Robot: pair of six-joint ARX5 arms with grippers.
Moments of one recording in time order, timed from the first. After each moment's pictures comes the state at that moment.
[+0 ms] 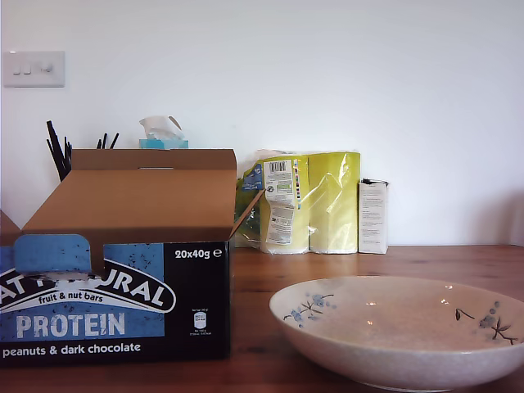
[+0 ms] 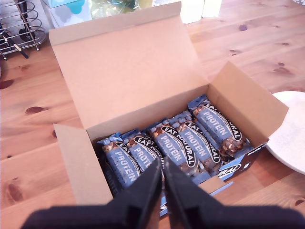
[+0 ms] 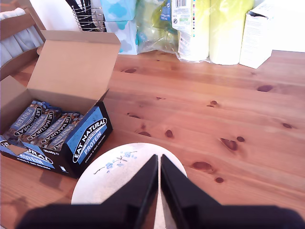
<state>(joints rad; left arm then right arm) -0.29 0.46 0.71 -0.76 0.13 0.00 0.15 0.27 0.68 -0.78 -0.30 -0.03</state>
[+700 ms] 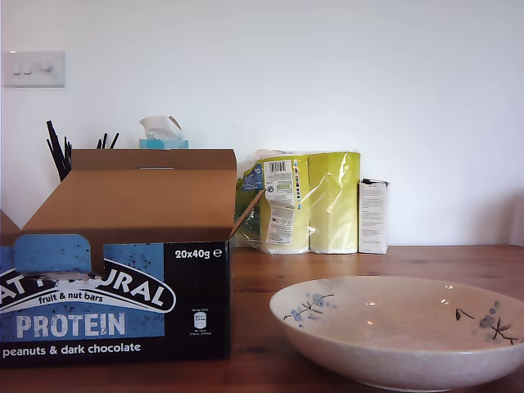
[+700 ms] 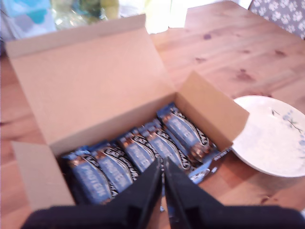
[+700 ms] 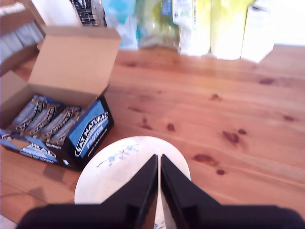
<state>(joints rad) -0.29 0.53 0.71 -0.72 0.29 0.00 0.15 0.30 0.72 -0.85 -0.31 -0.03</state>
